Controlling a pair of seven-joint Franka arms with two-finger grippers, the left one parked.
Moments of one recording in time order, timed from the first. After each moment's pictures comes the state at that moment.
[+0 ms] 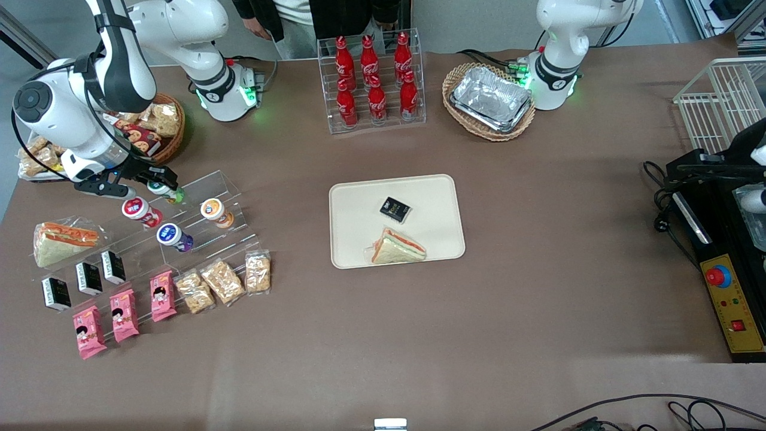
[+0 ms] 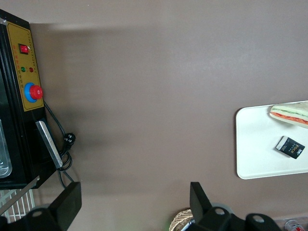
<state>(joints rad) 0.10 -0.33 -0.22 -2.57 -0.05 2.21 0.13</state>
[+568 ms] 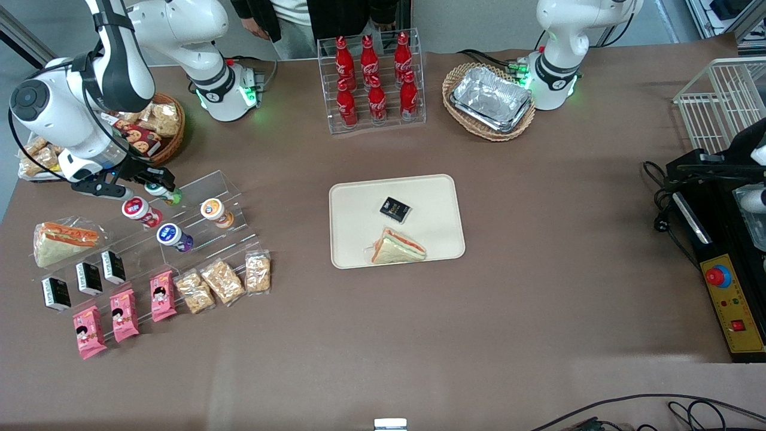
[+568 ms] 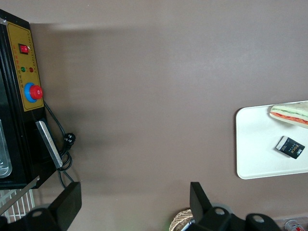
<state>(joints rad) 0.10 -0.33 -0.22 -2.55 -0.05 2.21 0.13</state>
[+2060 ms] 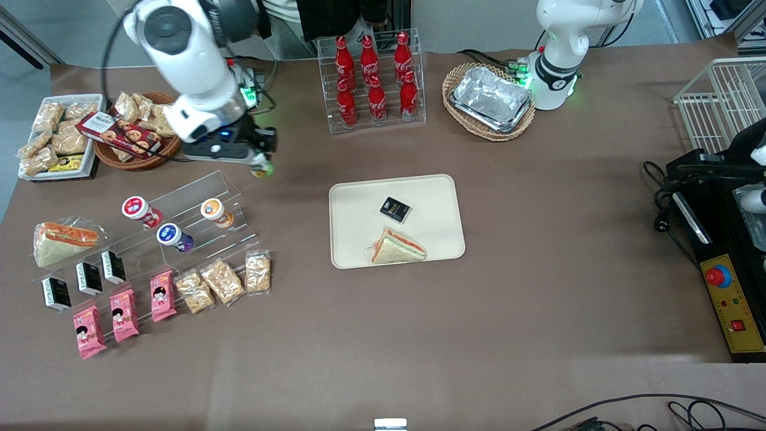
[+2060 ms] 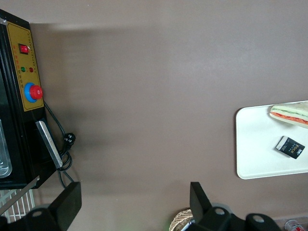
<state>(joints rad) 0.15 -0.24 0.38 -2.14 0.10 1.89 0.62</state>
